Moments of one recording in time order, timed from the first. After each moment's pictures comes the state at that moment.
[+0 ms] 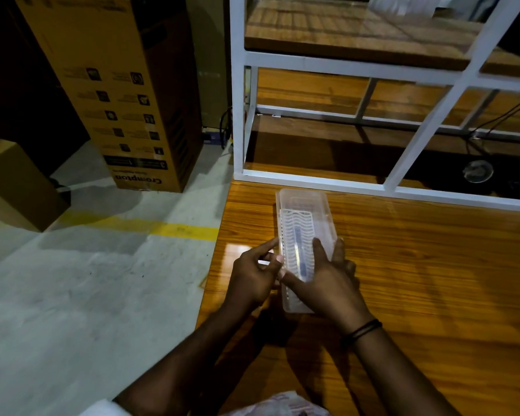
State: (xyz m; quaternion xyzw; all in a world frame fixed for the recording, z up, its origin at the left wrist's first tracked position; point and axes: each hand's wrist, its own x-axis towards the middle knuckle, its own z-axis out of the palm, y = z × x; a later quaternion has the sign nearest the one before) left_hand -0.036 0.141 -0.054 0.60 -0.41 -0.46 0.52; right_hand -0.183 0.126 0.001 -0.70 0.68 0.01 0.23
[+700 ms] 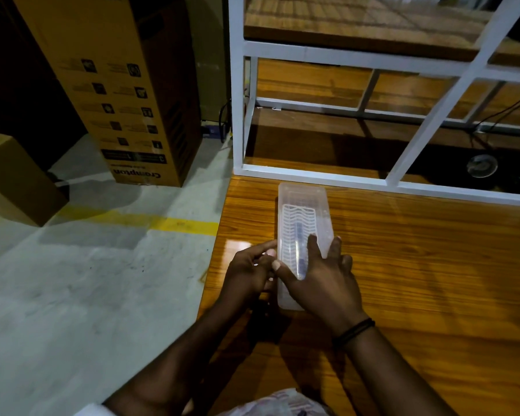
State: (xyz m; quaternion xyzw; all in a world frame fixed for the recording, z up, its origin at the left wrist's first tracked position) left_hand -0.025 0.146 -0.054 0.59 -0.38 -0.51 0.50; right_hand -0.172 0.135 0.003 -0.73 0.67 0.01 0.15
